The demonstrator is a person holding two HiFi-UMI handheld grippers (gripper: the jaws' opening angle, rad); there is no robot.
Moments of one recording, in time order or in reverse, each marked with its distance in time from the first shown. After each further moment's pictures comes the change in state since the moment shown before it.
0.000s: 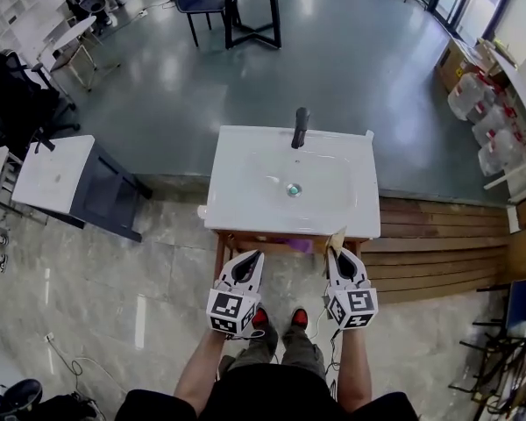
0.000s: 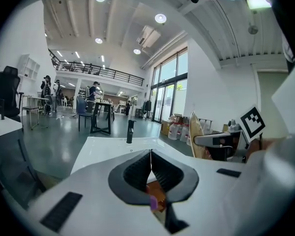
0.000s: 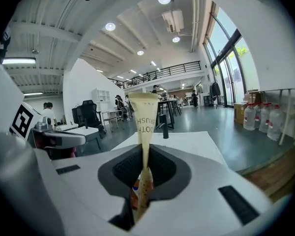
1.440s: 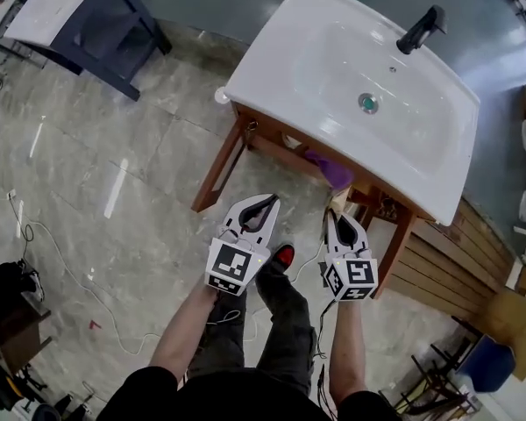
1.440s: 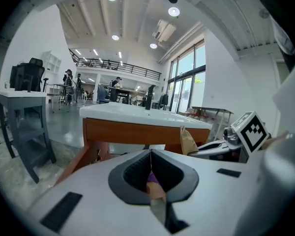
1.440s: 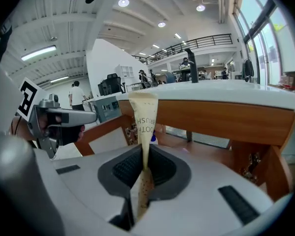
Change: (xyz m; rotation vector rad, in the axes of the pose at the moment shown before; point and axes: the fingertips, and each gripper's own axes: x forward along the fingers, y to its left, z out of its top) left arm 0.023 0.034 -0.217 -0.097 0.037 0.193; right arm 0.080 0.035 -0.256 -0.114 0.269 0.307
